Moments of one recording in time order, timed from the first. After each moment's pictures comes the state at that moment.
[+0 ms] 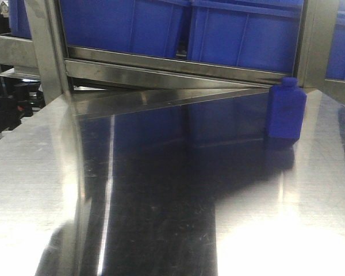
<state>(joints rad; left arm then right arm) -0.36 1.21 -1.25 0.11 0.82 -0.10 -0.04 -0.01 0.03 0.11 0.03 0.01</state>
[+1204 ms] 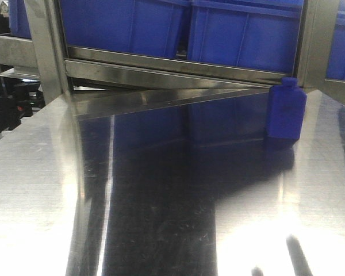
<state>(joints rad) -0.36 0.25 -0.59 0.12 0.54 -0.10 0.28 1.24 -1.24 0.15 0.82 0.00</state>
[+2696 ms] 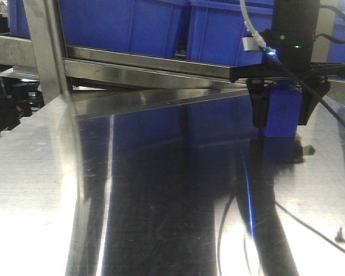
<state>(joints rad) -0.36 0.25 -0.59 0.10 0.54 -0.13 0.28 2.12 -1.81 -0.03 1.21 0.34</state>
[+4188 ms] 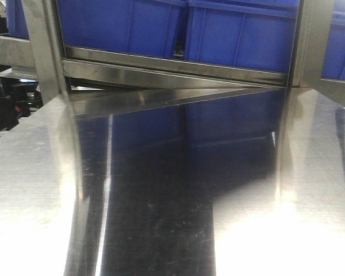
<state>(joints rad) -0.36 0.00 -0.50 0.29 0.75 -0.25 0.32 0.43 -0.49 -0.12 0.55 0.17</state>
